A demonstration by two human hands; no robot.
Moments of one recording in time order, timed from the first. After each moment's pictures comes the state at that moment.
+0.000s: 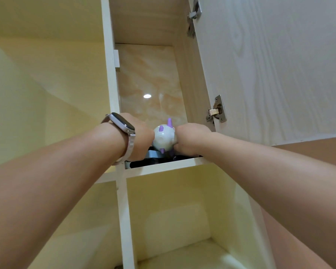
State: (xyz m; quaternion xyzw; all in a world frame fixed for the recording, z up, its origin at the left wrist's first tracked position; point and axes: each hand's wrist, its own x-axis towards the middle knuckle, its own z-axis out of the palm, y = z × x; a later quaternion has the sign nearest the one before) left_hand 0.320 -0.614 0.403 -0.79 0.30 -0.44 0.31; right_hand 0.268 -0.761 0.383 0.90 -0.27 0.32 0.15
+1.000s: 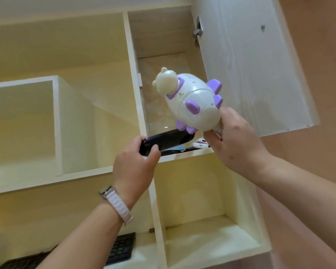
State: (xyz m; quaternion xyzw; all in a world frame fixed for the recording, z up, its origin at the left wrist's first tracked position) left_hand 0.265 -0.525 0.293 -0.60 0.43 -0.48 -0.47; right_hand 0.119 -0.694 0.301 0.72 0.03 0.69 -0.05
